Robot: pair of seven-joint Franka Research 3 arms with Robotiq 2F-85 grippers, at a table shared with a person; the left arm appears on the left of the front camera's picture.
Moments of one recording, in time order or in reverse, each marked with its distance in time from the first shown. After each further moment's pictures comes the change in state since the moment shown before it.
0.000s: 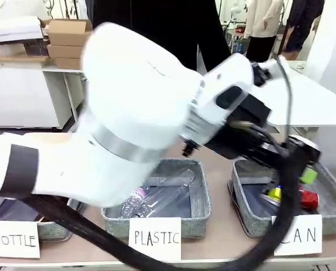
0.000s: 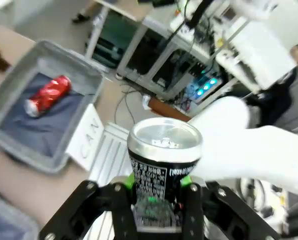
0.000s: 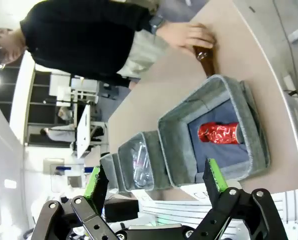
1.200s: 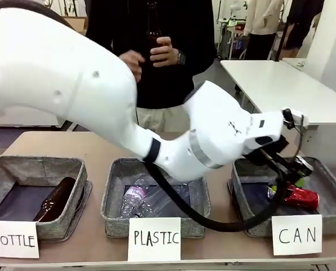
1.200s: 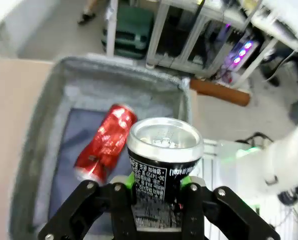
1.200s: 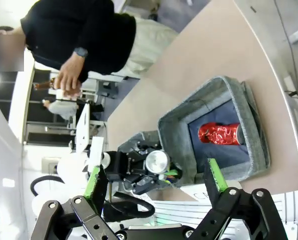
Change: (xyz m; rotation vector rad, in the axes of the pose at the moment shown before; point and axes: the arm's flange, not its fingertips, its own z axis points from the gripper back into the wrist) left arm 0.035 0.166 -0.171 0.043 0.122 -0.301; right arm 0.005 0.002 0.004 -0.011 -0.003 0.005
